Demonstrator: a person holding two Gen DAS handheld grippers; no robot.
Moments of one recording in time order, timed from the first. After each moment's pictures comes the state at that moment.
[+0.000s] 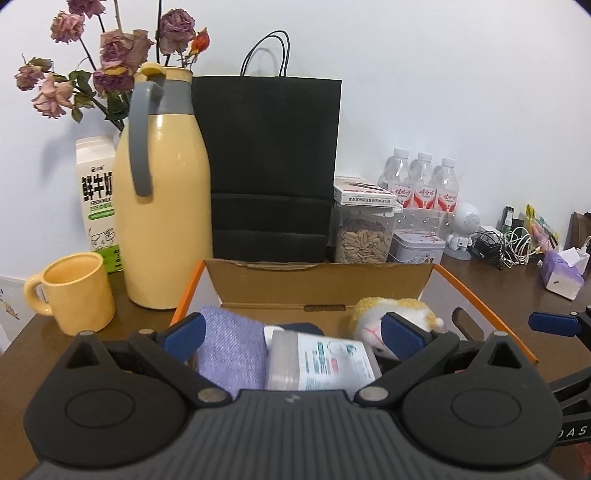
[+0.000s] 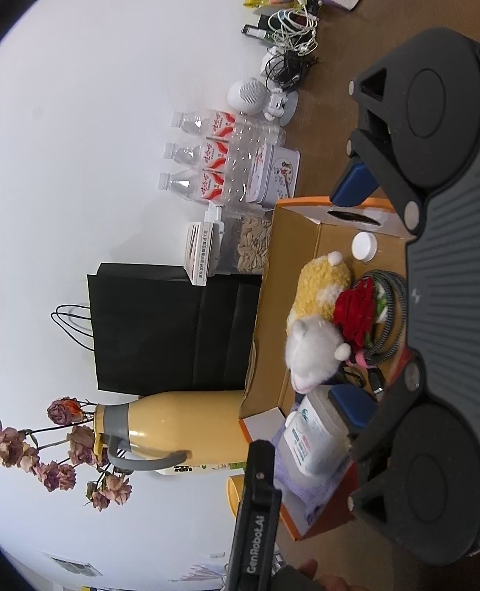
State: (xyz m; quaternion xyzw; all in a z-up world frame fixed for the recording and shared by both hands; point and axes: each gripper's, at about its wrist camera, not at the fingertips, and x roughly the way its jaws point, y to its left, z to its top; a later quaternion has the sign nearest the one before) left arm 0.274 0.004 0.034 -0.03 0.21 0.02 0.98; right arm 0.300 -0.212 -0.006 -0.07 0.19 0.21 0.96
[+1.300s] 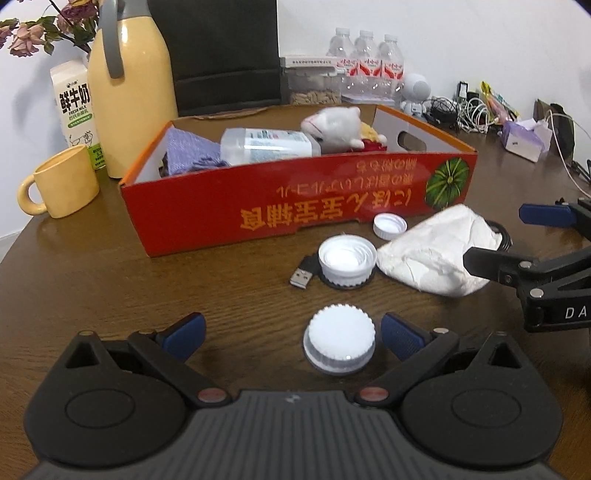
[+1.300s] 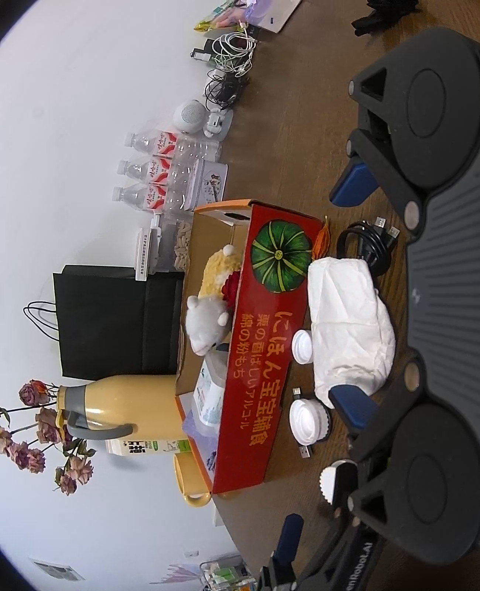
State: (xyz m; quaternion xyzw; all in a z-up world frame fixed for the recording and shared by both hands) left arm 0.182 -0.027 -0.044 0.03 0.35 -0.03 0.94; right arm 0.203 -0.230 -0.049 -0.07 0.25 0.19 0.95
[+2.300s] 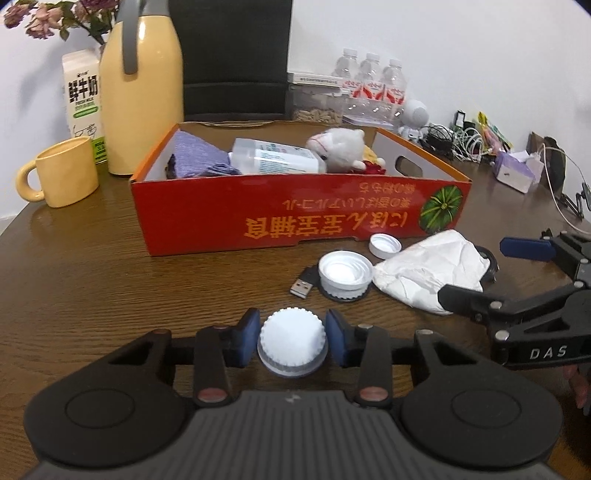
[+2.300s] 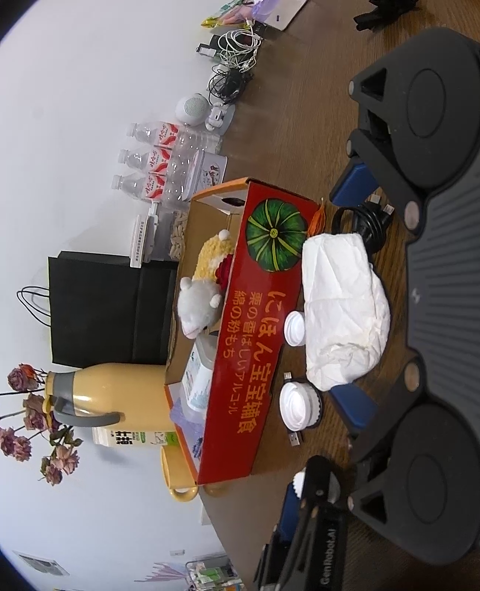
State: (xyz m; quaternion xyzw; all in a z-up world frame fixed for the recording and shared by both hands) left arm 0.173 -0.009 -0.038 -0.02 0.32 -0.04 0.95; right arm 0.197 -0.211 -0.052 -0.10 0.25 0.19 0.94
